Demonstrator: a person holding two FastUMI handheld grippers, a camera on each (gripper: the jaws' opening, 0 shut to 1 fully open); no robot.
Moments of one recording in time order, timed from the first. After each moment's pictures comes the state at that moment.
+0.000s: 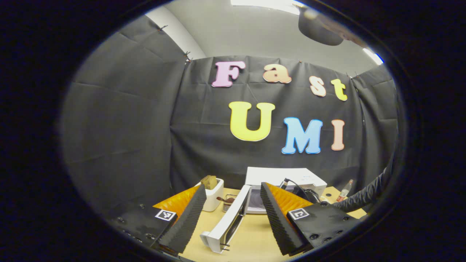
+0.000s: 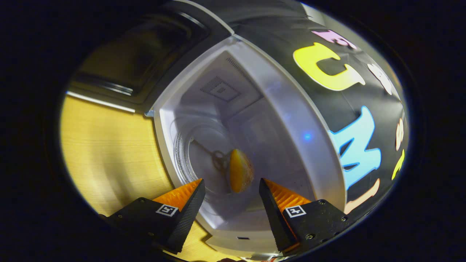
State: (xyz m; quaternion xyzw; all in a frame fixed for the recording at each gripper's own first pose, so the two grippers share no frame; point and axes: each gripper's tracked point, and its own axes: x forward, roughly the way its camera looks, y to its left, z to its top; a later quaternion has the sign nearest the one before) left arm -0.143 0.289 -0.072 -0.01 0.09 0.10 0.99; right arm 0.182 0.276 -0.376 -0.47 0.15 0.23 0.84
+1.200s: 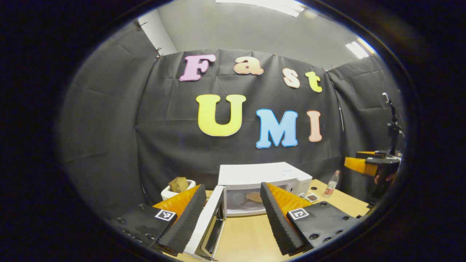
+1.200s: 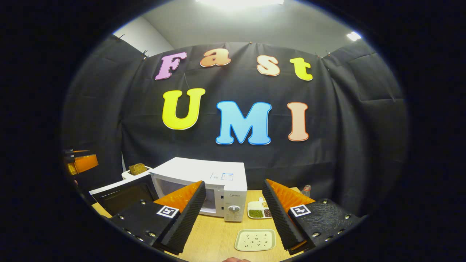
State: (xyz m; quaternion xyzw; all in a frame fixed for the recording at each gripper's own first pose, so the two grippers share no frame) left arm -0.086 0.257 -0.131 0.01 0.10 0.01 0.99; right arm -0.020 0.116 -0.109 -0.03 0.07 0.02 1.00
